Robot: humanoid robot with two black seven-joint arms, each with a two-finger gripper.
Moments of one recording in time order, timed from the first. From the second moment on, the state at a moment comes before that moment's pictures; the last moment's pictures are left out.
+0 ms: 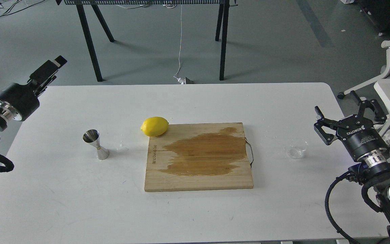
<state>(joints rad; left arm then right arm) -0.60 0.78 -0.60 -0.98 1.04 0.12 -0.49 0.10 -0.37 1.38 1.12 0.23 0.49 -0.11</state>
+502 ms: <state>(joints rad) -0.55 0.80 -0.38 -0.98 1.30 0.49 -0.49 0.09 -0.37 1.38 1.12 0.23 0.49 -0.11</state>
